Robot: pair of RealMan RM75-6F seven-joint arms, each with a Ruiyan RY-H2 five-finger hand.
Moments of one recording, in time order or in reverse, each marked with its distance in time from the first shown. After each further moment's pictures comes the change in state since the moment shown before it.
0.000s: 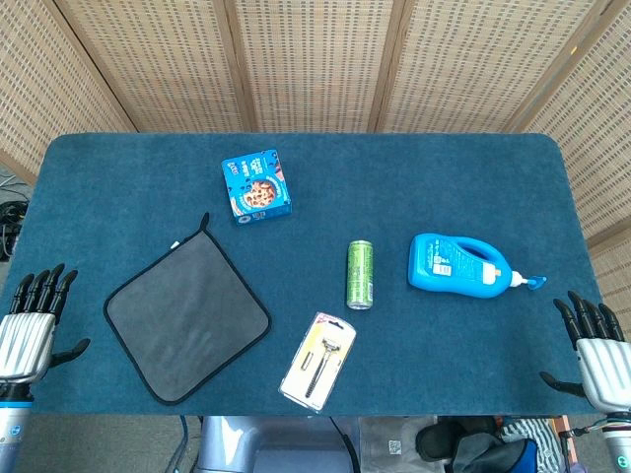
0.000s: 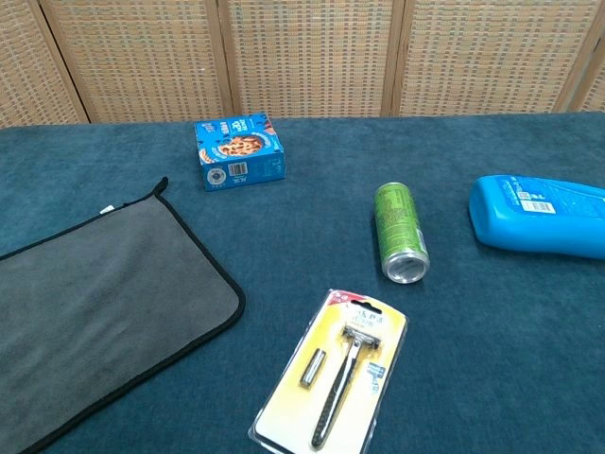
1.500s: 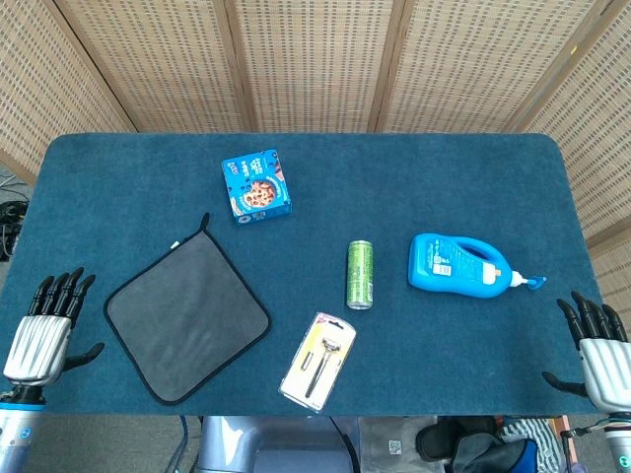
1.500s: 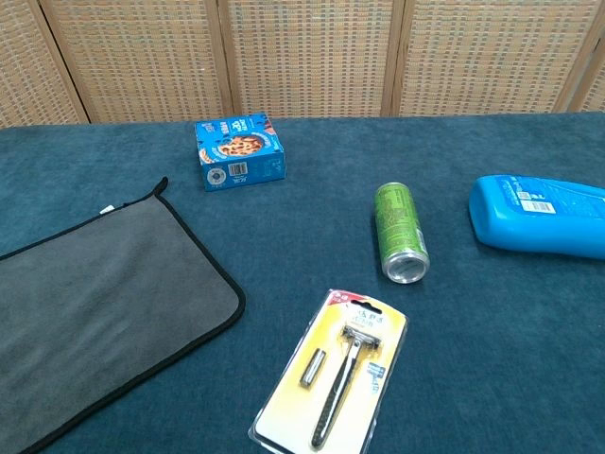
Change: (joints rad) left arm -0.009 -0.018 0.027 0.006 0.068 -0.004 -0.037; right arm -0.002 -0.003 0.004 0.006 0.014 -0.001 0.002
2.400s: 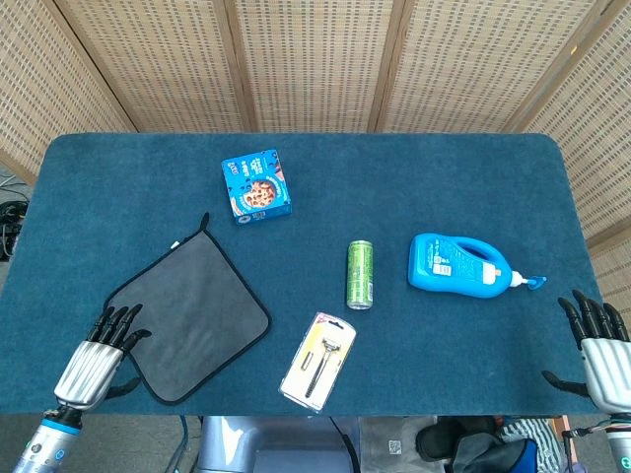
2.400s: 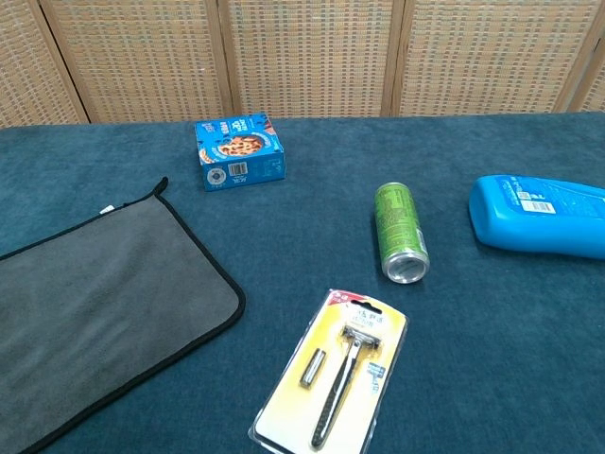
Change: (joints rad) left arm -0.008 -0.104 0.128 0.083 0.136 -0.086 0.044; right arm -0.005 0.006 0.002 -0.005 -0.017 0.019 0.021
